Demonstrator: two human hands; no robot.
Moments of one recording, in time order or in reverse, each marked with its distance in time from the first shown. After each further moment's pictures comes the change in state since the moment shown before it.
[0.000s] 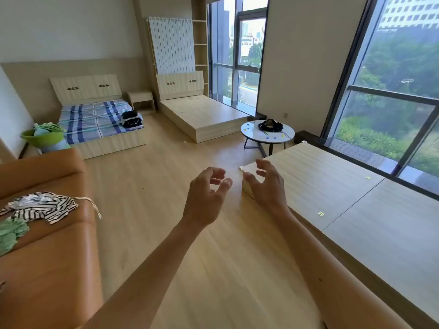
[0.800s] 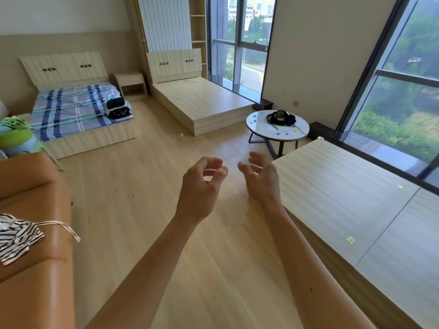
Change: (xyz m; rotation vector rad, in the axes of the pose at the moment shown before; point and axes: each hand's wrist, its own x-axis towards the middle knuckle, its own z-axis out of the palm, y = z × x) left_hand 0.350 -0.171 0.036 -0.131 0.006 -0.109; right_hand 0.333 0.039 0.195 0.167 0.005 0.165
